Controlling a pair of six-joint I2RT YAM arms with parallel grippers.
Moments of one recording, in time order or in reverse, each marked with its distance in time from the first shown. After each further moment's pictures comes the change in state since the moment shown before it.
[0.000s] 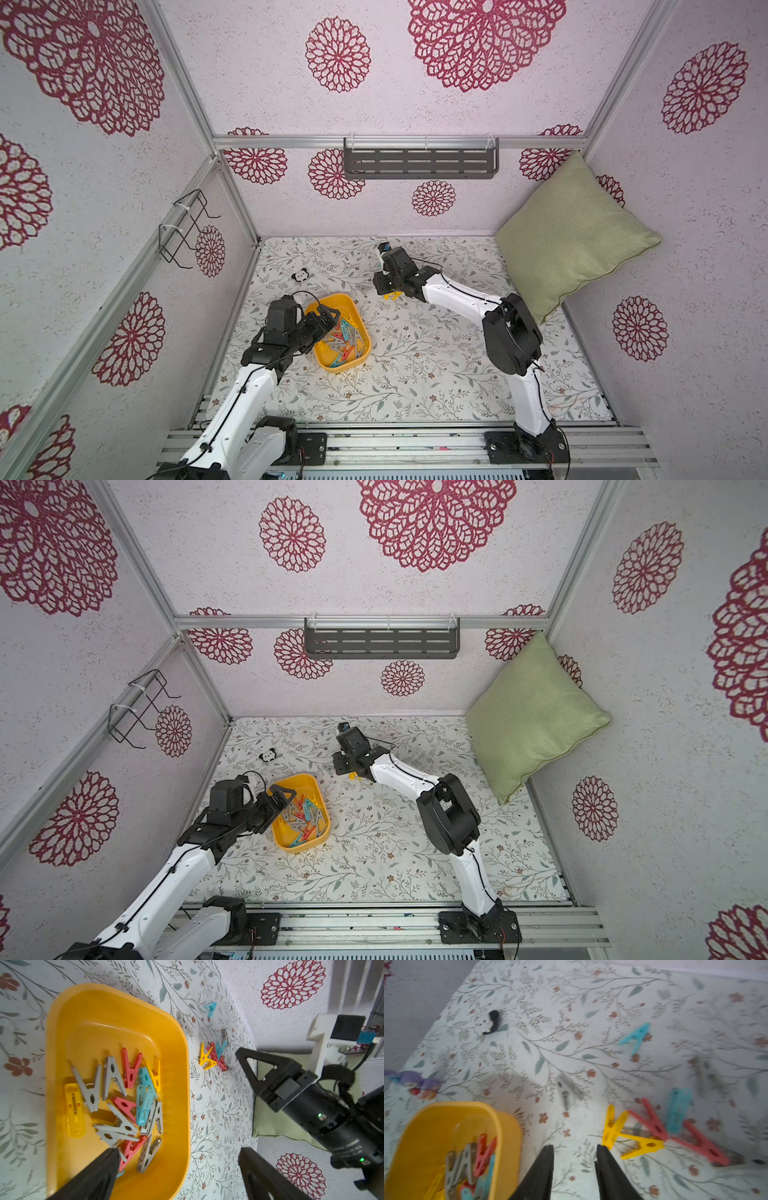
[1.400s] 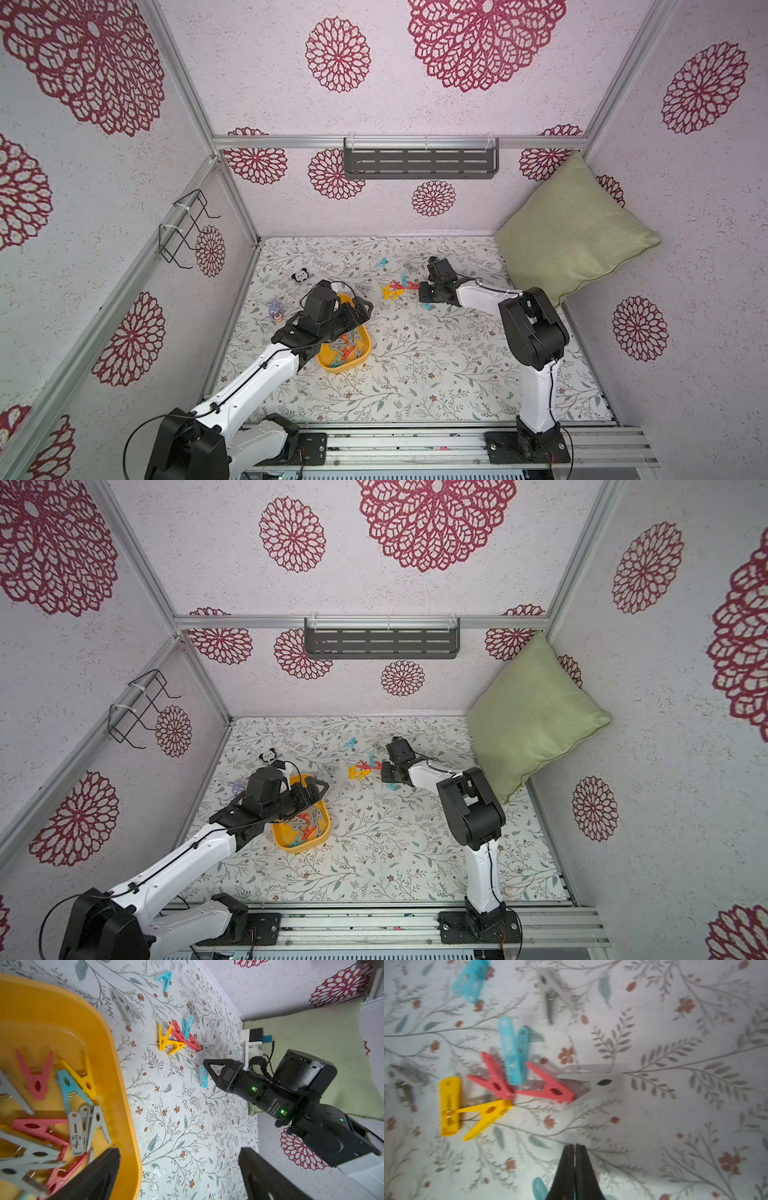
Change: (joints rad) left arm -0.262 0.127 0.118 0.103 -0.165 -0.021; right arm -0.184 -0.100 -0.393 0.153 -0.051 0.067
